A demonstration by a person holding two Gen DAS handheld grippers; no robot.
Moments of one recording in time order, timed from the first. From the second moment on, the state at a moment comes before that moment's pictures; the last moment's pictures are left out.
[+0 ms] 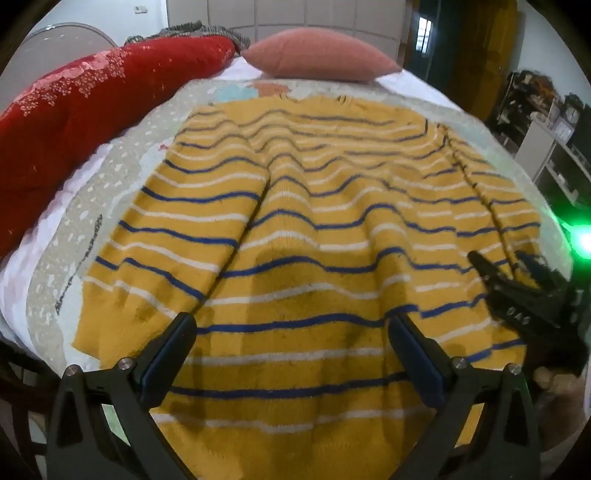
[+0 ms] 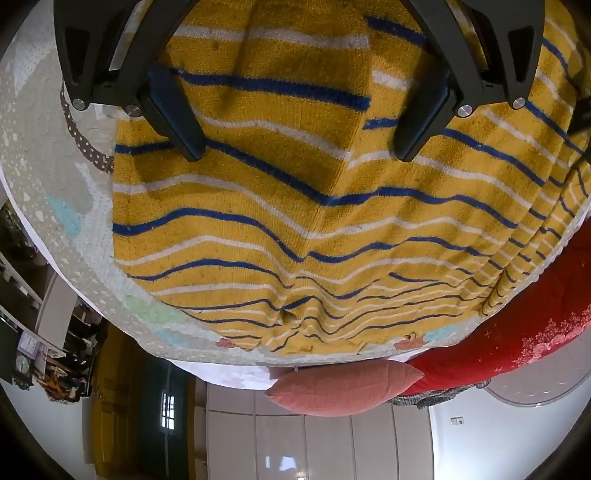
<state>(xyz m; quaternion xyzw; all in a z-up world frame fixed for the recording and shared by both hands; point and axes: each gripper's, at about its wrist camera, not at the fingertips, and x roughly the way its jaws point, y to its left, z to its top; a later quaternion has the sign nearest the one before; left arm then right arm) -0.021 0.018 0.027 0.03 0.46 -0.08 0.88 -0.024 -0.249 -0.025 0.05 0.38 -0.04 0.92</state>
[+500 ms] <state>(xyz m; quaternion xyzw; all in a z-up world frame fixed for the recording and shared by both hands) -0.025 0.069 0.047 -0.01 0.43 -0.05 0.90 -0.029 -0.250 -0.023 0.04 0.37 -0.05 0.93</state>
